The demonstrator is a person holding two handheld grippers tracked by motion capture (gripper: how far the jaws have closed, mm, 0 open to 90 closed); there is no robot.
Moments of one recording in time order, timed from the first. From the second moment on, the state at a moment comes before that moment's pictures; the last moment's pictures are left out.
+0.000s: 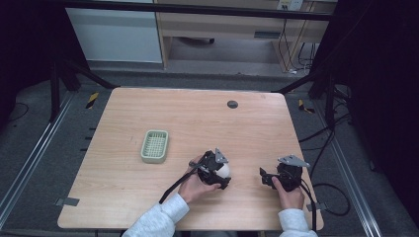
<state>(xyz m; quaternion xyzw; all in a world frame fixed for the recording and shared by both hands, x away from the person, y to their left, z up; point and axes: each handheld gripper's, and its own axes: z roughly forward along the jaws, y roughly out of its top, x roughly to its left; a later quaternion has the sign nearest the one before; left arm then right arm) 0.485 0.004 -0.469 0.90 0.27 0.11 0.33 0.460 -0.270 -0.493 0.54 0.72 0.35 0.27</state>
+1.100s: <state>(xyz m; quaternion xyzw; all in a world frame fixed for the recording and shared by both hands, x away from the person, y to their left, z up) 0.486 0.060 -0.427 0.88 0.29 0.13 0.35 0.461 -0.269 -0.494 0.53 0.72 0.35 0.27</state>
